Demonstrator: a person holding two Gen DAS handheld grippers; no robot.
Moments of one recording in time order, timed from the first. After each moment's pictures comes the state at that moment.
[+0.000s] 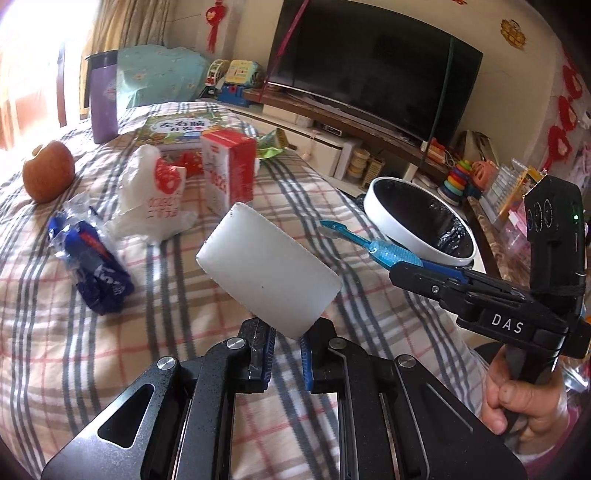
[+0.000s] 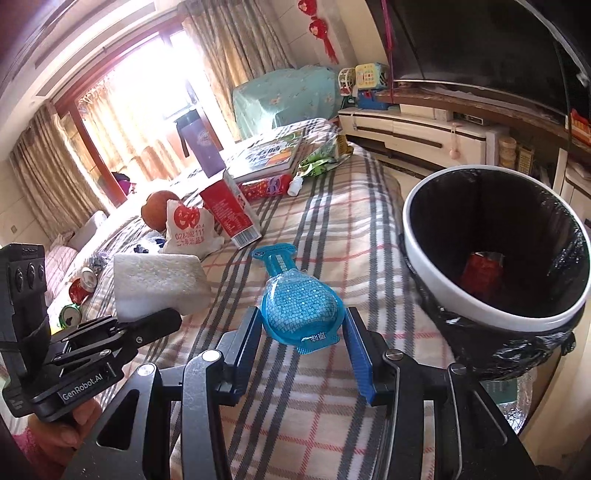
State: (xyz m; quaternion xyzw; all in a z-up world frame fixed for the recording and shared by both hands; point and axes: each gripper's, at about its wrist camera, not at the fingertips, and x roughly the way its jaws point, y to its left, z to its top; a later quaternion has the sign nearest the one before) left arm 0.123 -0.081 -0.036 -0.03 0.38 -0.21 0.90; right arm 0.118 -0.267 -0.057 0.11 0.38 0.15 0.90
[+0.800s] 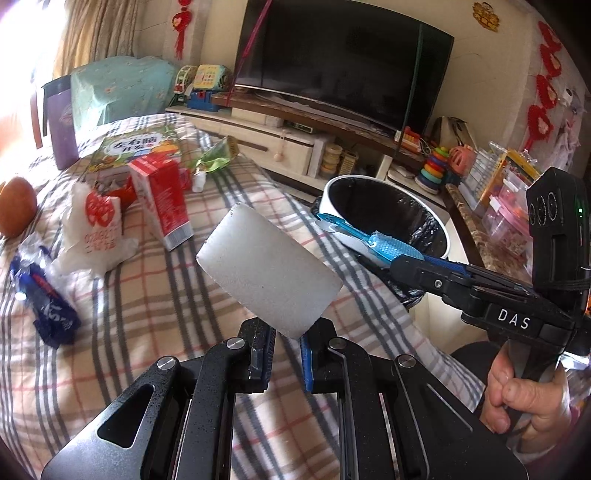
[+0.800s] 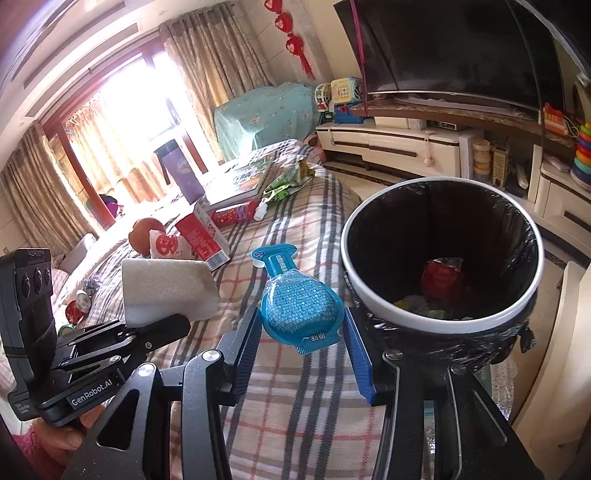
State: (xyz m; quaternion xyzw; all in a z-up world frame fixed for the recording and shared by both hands) left arm 0.126 -0.133 -0.023 0.00 0.37 -0.26 0.89; right arm 0.104 -0.312 -0.042 0.14 0.36 0.11 0.92
